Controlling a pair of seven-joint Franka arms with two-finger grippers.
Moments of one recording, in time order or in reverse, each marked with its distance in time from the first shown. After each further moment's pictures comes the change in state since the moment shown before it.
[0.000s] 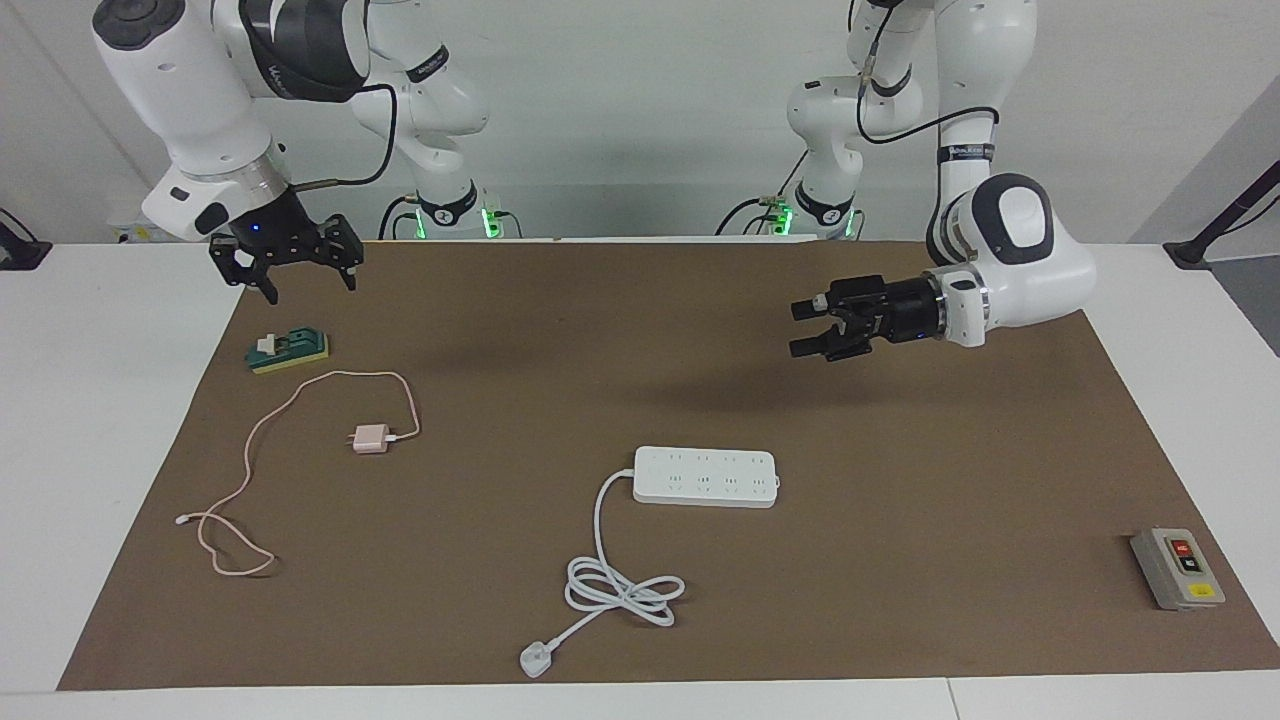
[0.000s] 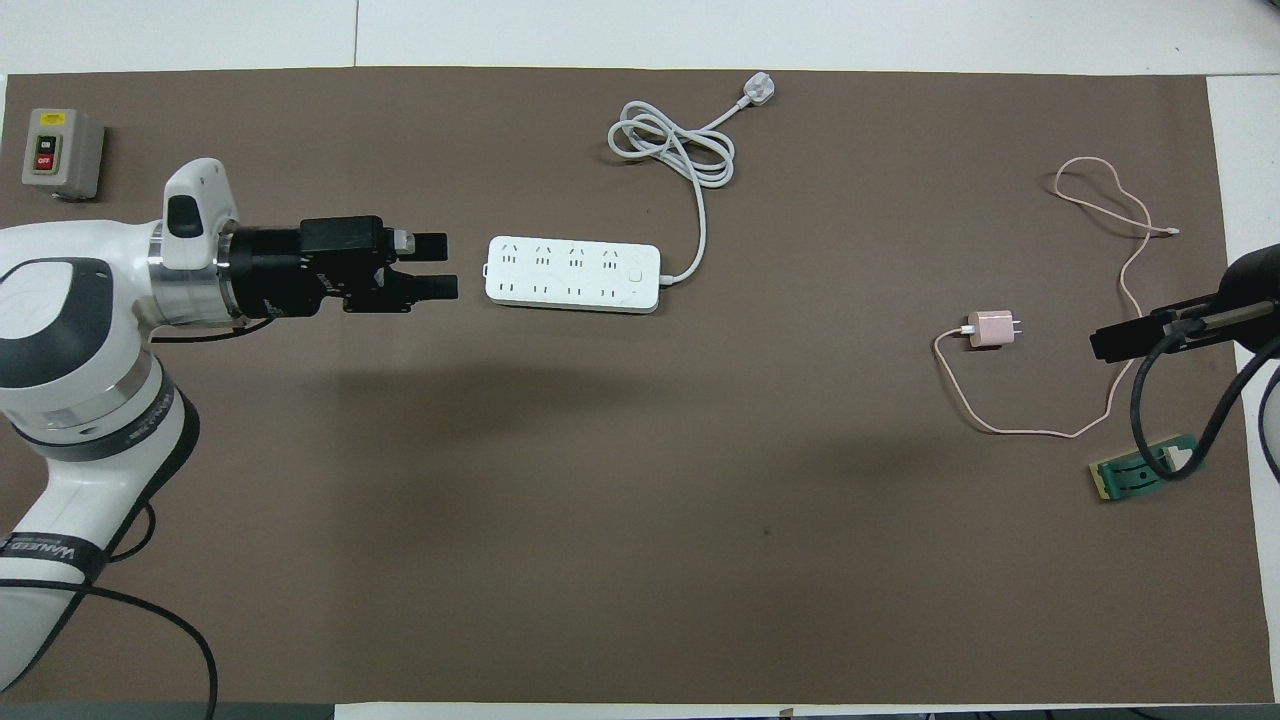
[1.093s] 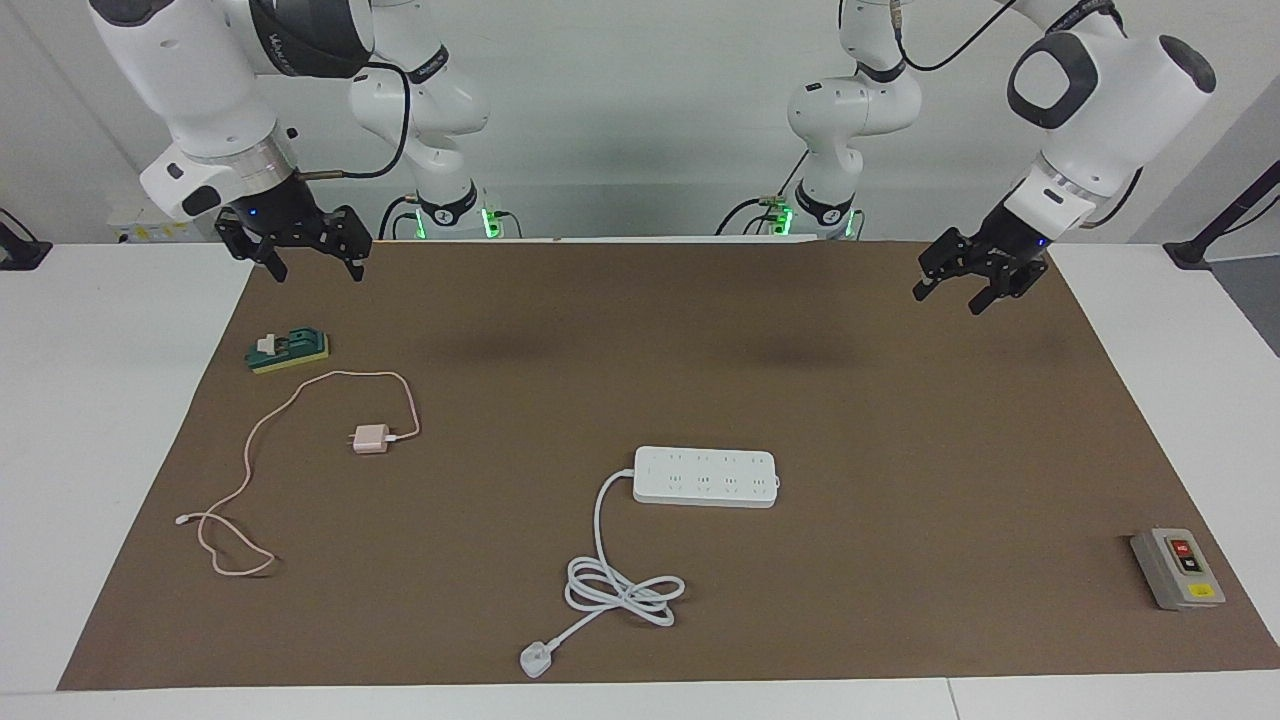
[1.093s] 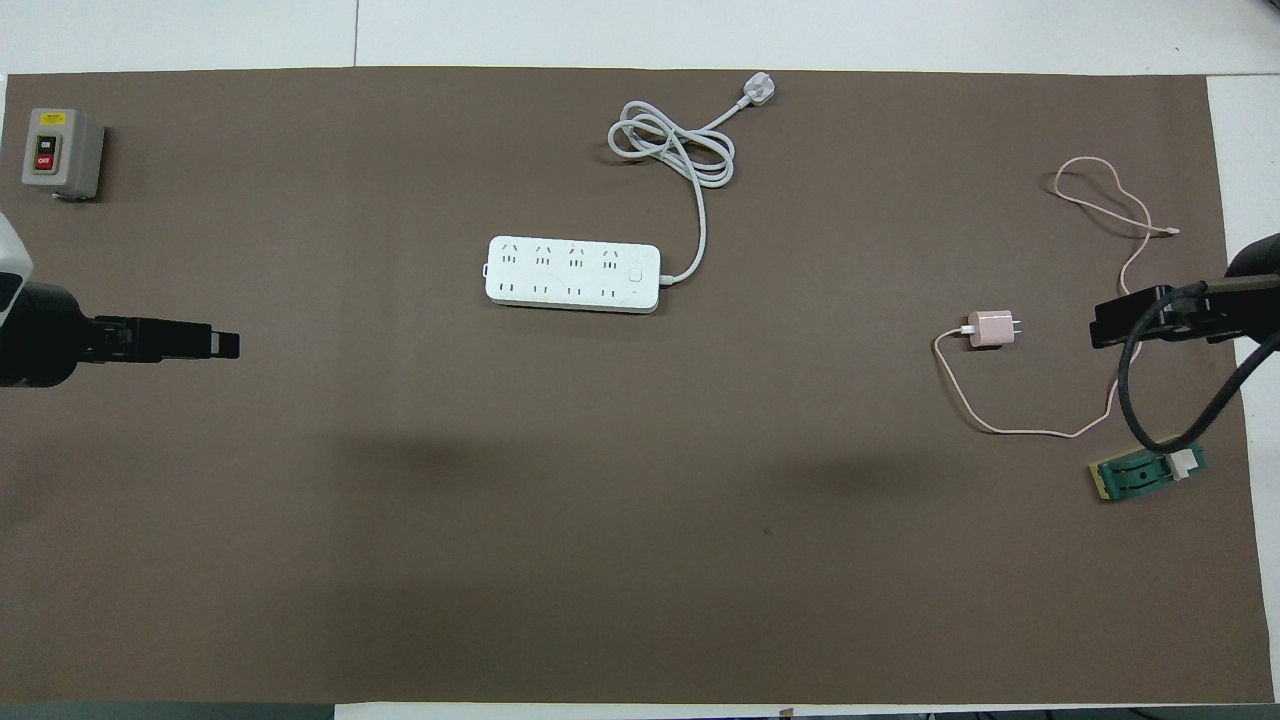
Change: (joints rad) left arm 0.119 -0.317 0.027 -0.027 1.019 0.135 -0.137; right arm 0.032 0.026 -0.002 0.111 -0.020 -0.116 0.162
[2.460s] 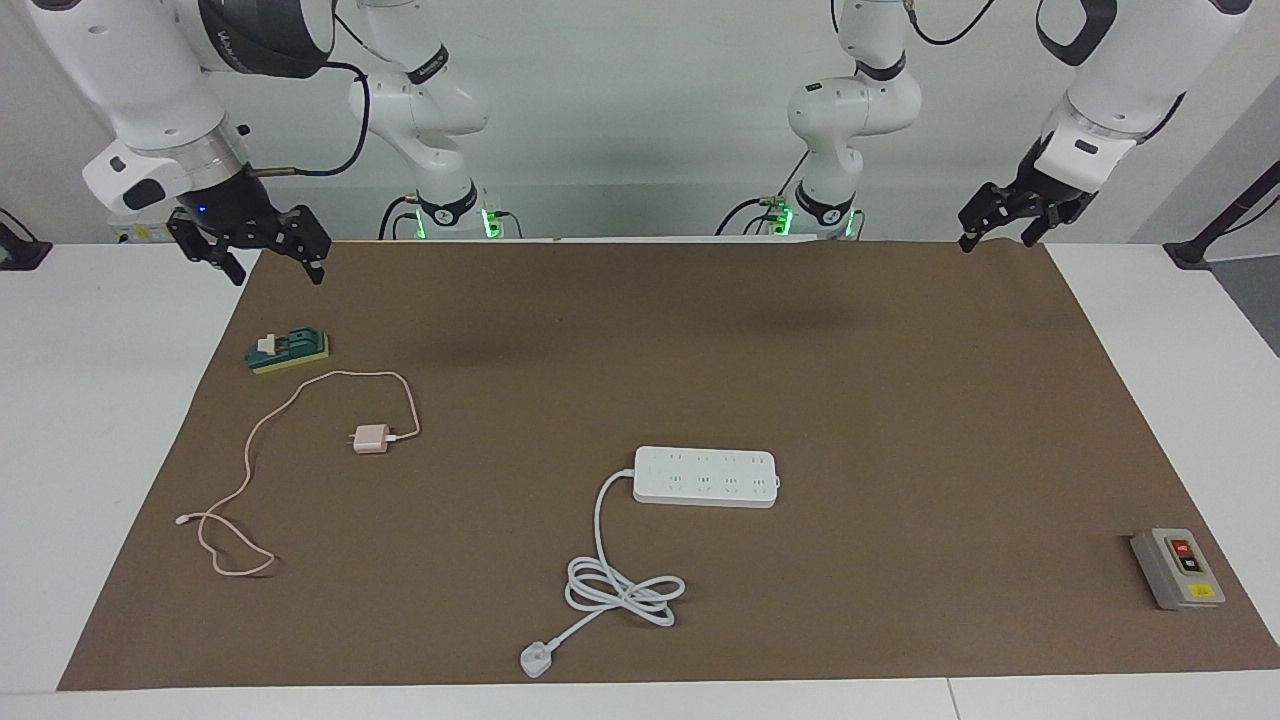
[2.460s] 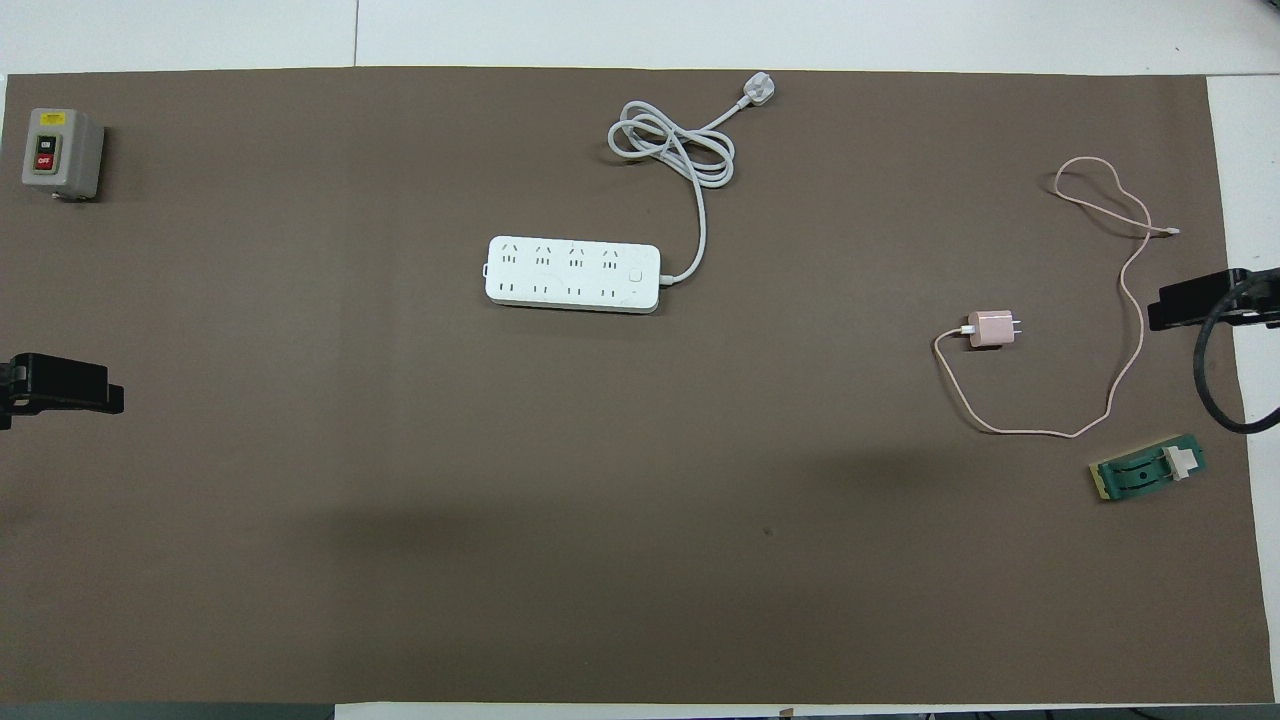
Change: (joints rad) left arm -0.016 -0.081 0.000 0.150 0.421 -0.292 -0.323; right arm 0.006 0.010 -0.076 0.026 -0.001 0.020 0.018
